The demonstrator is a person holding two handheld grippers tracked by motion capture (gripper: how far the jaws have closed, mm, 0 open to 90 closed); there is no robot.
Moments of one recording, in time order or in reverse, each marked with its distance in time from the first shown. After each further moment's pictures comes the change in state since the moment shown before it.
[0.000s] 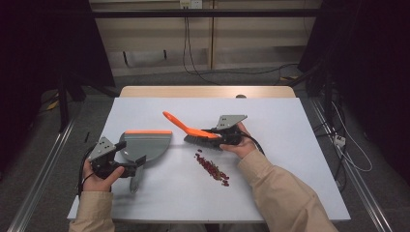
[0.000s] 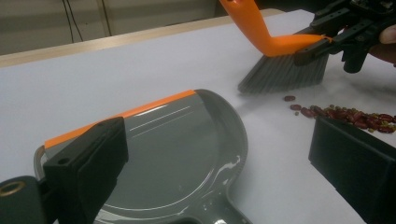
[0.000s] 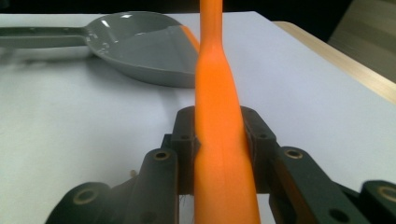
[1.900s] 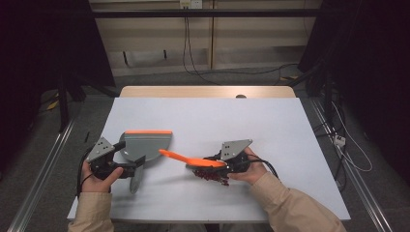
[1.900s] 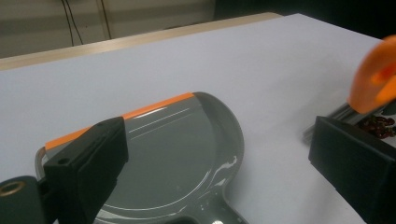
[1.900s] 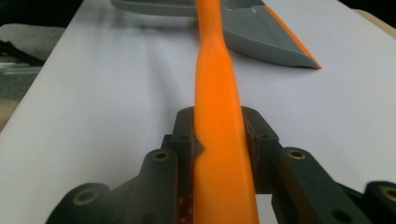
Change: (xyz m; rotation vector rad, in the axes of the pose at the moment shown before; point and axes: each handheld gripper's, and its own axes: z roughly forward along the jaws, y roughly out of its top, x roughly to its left) left arm -0.002 0.001 -0.004 -0.011 -0.005 0.003; right arm 0.078 -0.002 -0.038 0.082 0.111 -0.075
